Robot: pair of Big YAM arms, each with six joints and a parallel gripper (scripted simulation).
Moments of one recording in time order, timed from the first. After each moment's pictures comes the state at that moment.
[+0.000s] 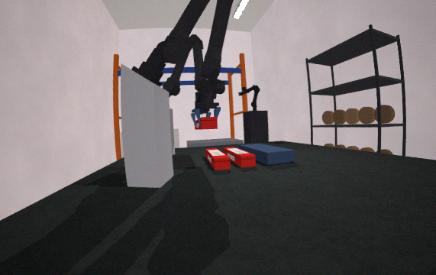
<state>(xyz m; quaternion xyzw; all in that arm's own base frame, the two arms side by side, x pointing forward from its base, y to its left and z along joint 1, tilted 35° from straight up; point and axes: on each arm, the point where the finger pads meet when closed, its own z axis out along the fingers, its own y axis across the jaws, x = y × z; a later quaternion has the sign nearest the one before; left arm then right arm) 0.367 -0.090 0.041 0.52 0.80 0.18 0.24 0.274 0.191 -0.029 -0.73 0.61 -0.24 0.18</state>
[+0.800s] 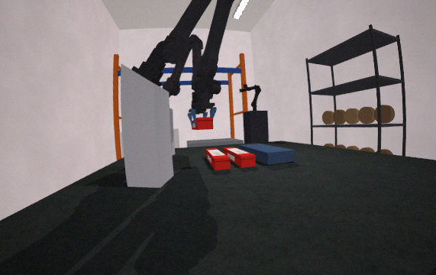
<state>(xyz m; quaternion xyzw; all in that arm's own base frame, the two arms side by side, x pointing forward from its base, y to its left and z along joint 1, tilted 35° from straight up) 0.352 -0.097 0.031 0.52 0.80 0.18 0.24 0.259 0.189 -0.040 -0.74 0.61 -0.24 0.18</state>
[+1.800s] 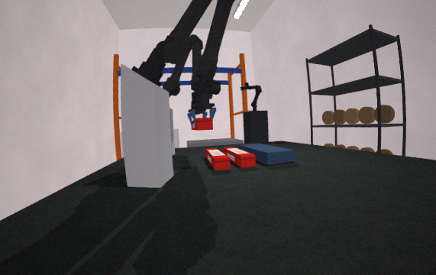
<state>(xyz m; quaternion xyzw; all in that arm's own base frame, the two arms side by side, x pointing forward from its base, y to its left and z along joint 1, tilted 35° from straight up) 0.352 -0.097 0.030 0.52 0.80 0.18 0.25 0.259 0.189 -0.042 -0.73 0.61 -0.24 0.18</state>
